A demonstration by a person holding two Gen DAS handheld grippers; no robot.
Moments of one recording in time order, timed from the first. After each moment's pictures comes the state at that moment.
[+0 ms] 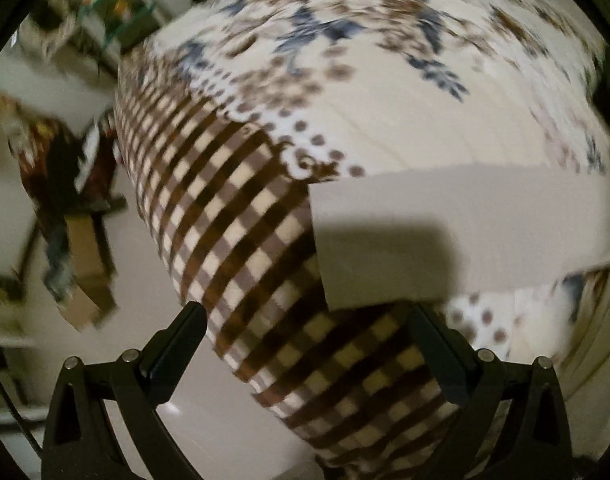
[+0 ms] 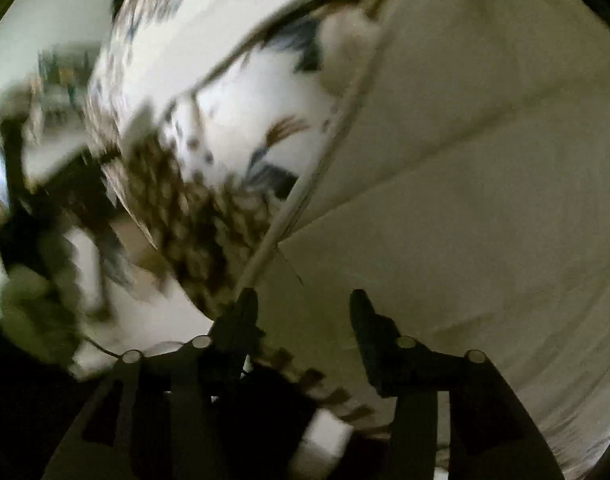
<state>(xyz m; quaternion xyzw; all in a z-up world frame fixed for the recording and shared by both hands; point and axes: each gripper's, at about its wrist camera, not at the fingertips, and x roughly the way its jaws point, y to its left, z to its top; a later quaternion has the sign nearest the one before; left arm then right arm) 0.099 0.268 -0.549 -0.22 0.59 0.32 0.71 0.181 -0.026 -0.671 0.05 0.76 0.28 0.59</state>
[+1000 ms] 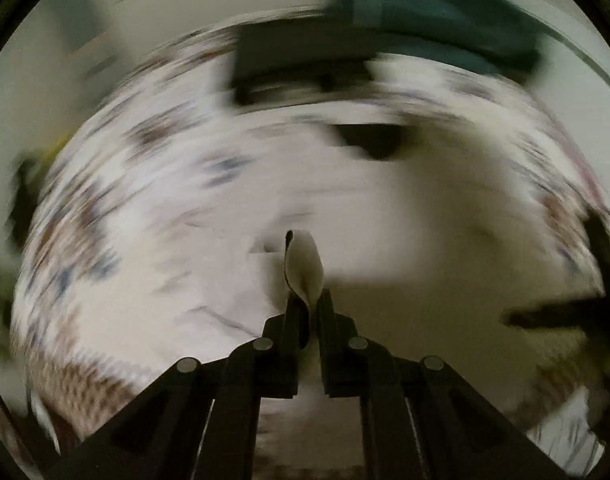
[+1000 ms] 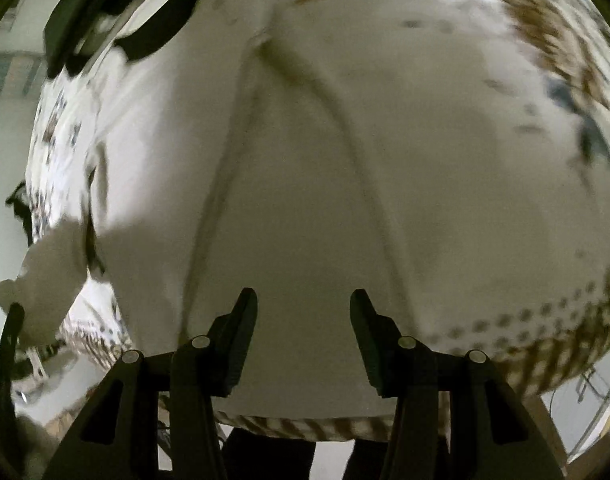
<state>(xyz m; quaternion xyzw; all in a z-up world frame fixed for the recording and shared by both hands) 0.177 -0.056 -0.442 0.08 0.51 -0.10 0.85 0.181 -0.287 -0.647 0.25 0.71 -0.03 0.66</state>
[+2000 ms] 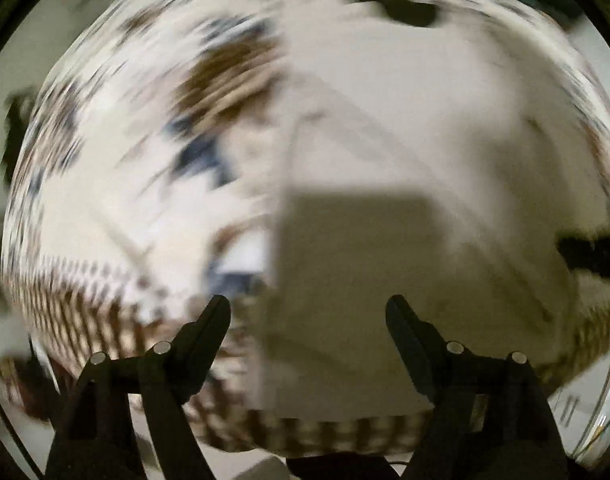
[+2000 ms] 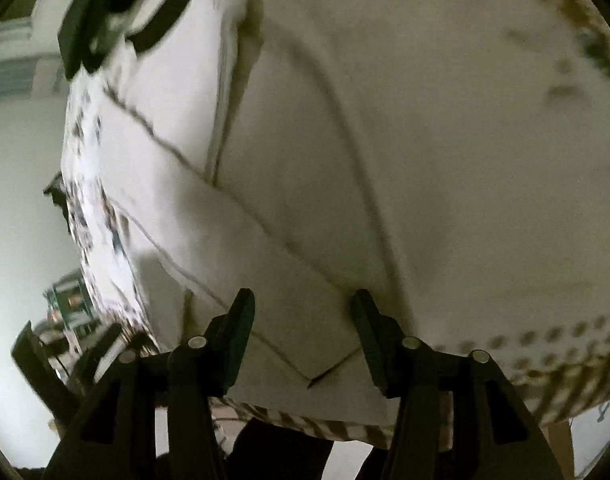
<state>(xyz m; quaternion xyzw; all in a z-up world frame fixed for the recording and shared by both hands) 0.151 0.006 -0.541 0.05 0.65 0.00 0.76 0.150 -0.314 -0.680 0.30 0.71 0.06 0.63</state>
